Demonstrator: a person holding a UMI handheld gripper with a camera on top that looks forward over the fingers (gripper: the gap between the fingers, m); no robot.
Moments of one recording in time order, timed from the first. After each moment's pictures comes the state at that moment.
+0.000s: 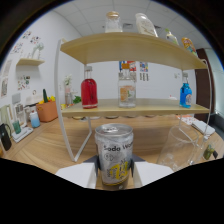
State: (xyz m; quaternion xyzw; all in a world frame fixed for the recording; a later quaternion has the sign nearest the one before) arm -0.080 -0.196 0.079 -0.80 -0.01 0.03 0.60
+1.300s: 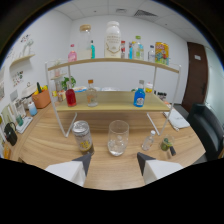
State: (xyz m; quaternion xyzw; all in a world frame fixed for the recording) arm 0.022 -0.340 0.155 -0.88 0.01 -0.02 0.48
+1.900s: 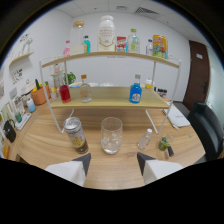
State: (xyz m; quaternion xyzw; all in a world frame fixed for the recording) arm 0.046 -0.336 0.142 -0.89 0.00 -0.01 0.46
